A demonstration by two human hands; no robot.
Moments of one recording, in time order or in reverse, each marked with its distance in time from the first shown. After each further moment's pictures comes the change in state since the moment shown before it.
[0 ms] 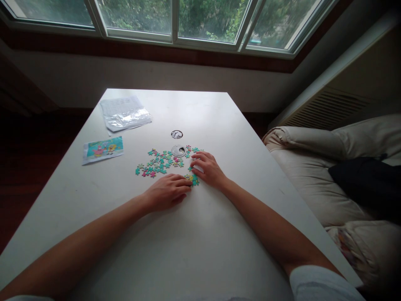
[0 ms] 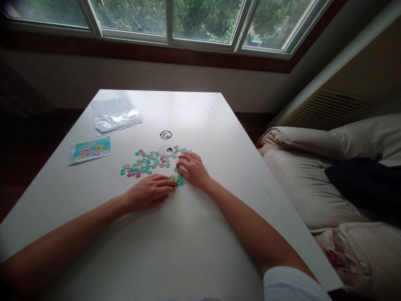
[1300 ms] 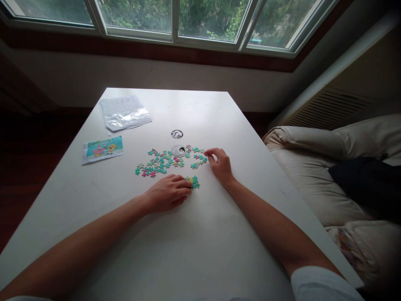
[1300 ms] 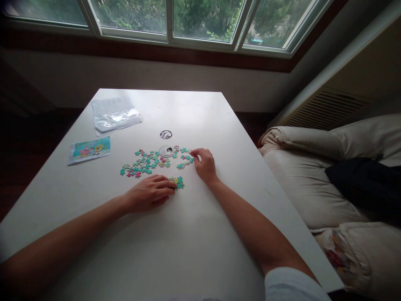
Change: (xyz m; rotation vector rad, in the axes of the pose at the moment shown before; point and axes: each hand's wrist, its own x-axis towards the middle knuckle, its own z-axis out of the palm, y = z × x) left_hand -0.001 0.001 -0.002 -0.004 -0.027 0.022; right_hand 0.000 0.014 -0.010 0.162 0.393 0.331
